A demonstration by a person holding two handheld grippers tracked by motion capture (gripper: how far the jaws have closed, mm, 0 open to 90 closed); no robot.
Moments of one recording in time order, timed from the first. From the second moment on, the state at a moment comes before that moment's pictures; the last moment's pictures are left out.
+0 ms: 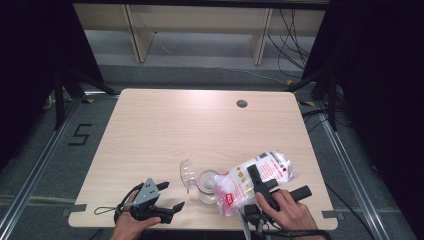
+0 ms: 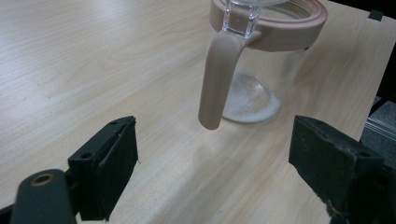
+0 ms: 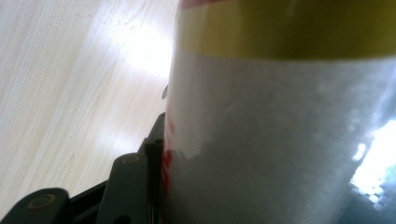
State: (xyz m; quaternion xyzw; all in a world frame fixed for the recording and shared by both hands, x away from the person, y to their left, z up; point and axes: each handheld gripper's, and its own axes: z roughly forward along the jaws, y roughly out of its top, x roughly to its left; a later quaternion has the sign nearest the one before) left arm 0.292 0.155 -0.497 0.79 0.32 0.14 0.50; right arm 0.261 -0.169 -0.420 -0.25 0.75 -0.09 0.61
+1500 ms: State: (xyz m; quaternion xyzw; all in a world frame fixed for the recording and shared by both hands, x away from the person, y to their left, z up) left arm 0.292 0.154 -0.498 0.79 0.33 0.14 0.50; right arm 0.260 -0.166 -0.422 -0.25 0.75 -0.10 0.61
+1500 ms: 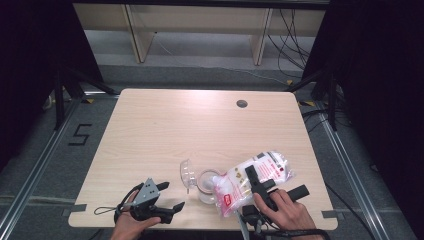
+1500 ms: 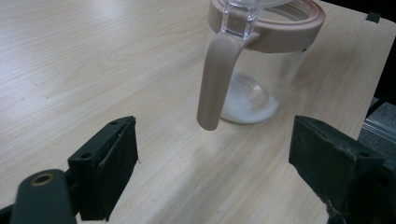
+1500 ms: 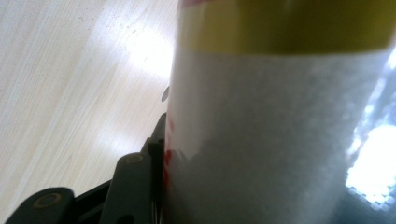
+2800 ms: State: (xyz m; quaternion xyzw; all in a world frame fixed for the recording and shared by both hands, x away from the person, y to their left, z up) left arm 0.292 0.155 -0.497 0.79 0.32 0.14 0.50; right arm 0.257 -0.167 -0.417 -0.25 0.75 -0.10 0.61
